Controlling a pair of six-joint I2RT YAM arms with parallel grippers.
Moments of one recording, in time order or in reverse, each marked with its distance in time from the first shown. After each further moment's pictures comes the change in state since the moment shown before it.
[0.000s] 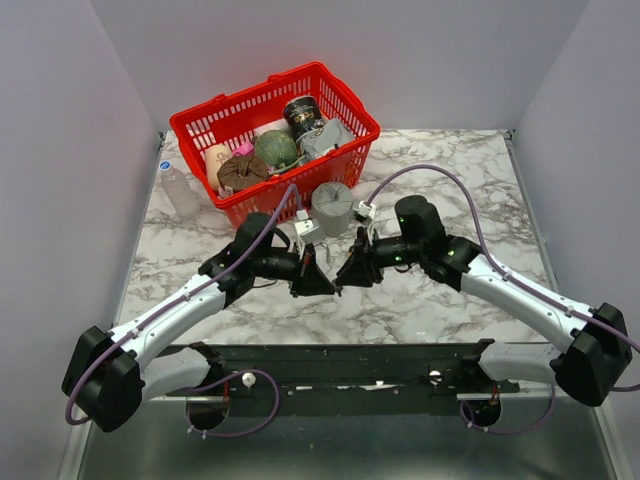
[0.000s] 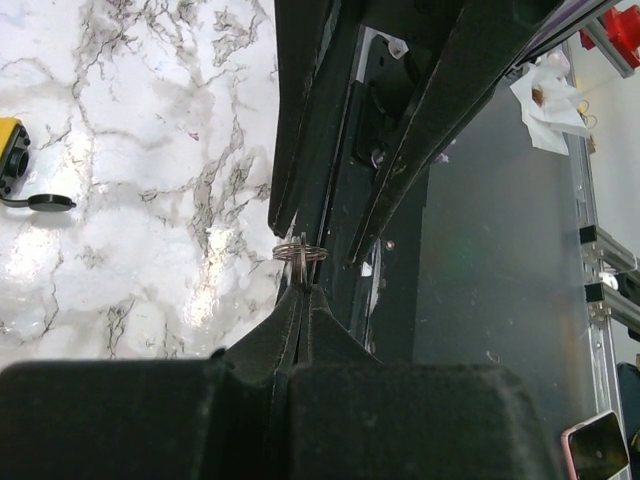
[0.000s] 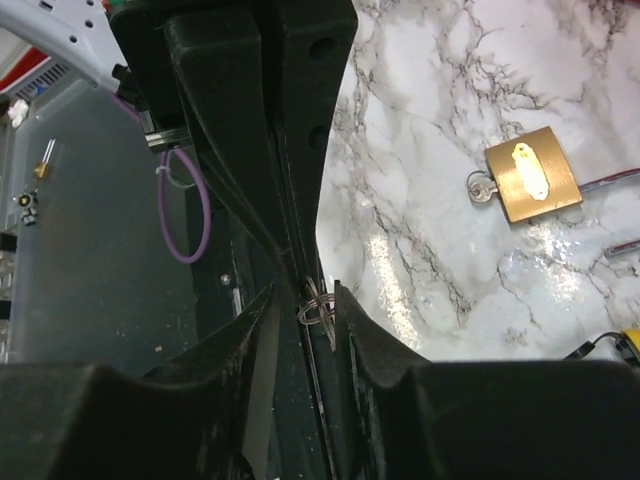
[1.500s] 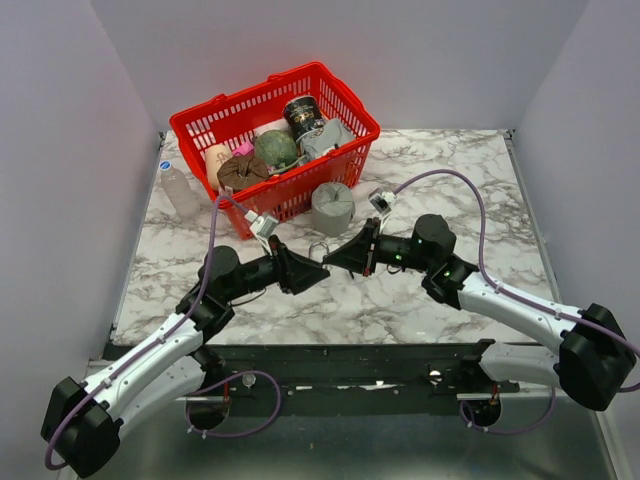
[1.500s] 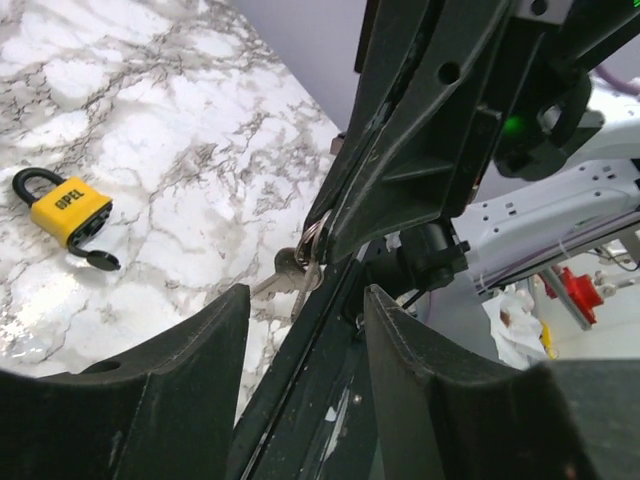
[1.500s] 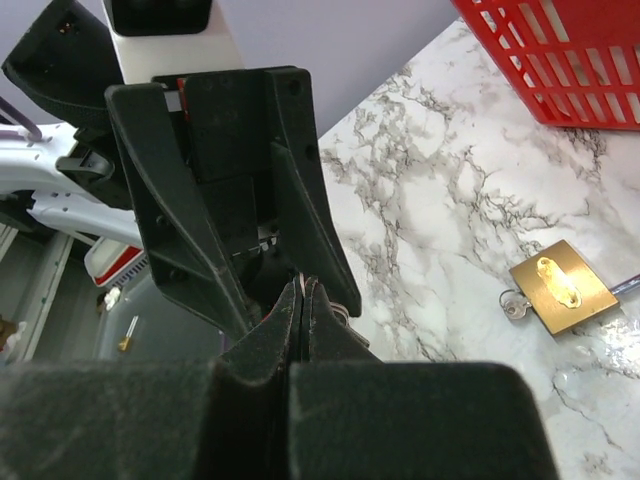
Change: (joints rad) left arm -0.005 -0.311 -0.256 0.382 -0.381 -0.491; right arm 0.013 -0.027 -0.242 0.694 0.148 0.499
